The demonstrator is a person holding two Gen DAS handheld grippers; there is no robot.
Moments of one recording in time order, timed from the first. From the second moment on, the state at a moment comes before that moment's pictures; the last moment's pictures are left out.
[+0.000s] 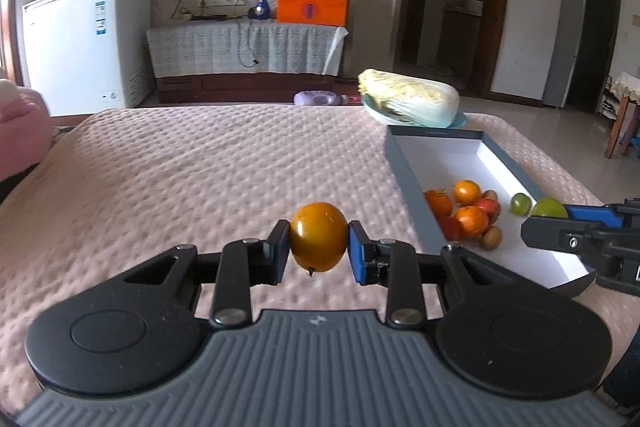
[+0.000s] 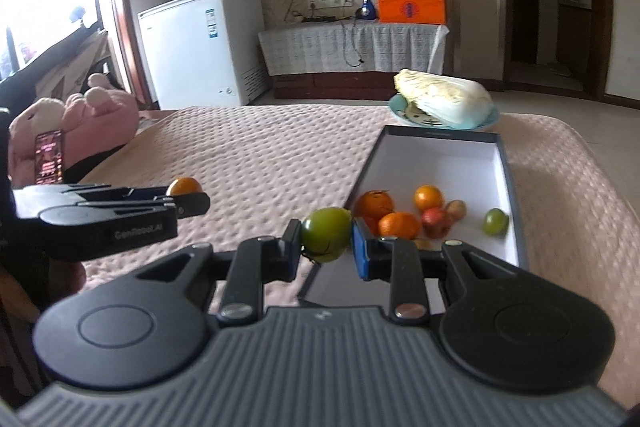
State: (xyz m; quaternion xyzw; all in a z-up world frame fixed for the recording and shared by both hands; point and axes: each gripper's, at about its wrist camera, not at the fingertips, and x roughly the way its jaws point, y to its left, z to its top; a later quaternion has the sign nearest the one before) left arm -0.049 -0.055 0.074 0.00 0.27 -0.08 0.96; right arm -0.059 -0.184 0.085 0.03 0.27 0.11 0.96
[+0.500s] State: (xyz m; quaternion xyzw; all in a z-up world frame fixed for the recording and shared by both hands) left arm -0.024 -0.100 0.077 0.00 0.27 -0.14 0.95; right arm -0.045 -0.220 0.079 0.07 0.28 0.06 0.96
